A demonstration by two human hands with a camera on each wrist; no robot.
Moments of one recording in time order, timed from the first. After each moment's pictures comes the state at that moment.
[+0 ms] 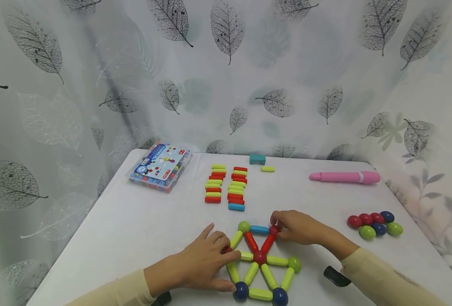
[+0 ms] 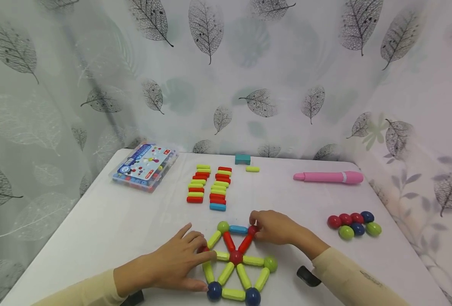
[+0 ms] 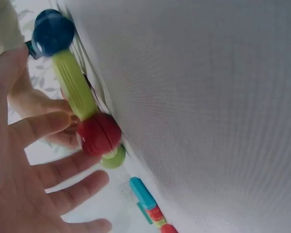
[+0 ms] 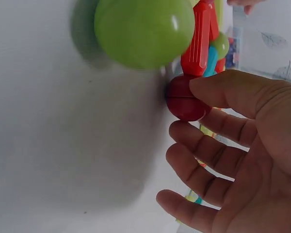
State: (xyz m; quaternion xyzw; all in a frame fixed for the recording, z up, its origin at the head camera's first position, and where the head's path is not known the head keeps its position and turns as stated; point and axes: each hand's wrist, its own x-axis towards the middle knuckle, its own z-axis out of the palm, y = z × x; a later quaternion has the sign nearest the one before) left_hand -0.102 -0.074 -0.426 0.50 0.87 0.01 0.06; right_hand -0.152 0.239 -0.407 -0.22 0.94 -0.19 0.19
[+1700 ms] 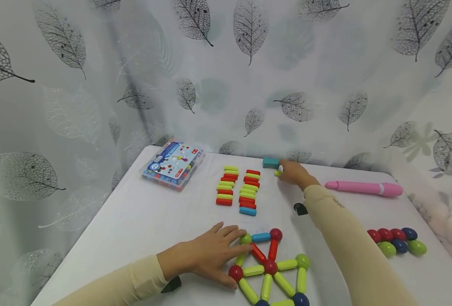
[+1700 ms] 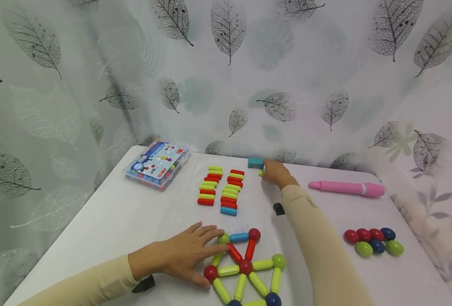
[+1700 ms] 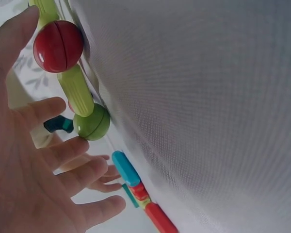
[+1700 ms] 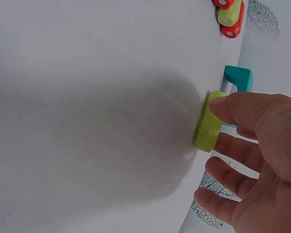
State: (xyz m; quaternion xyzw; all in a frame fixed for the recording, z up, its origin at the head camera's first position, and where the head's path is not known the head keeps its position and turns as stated) left_hand -0.132 -0.084 -0.433 0.49 0.87 0.03 0.11; right_hand -0.355 0.231 -0.419 -0.07 0.98 -0.13 0.13
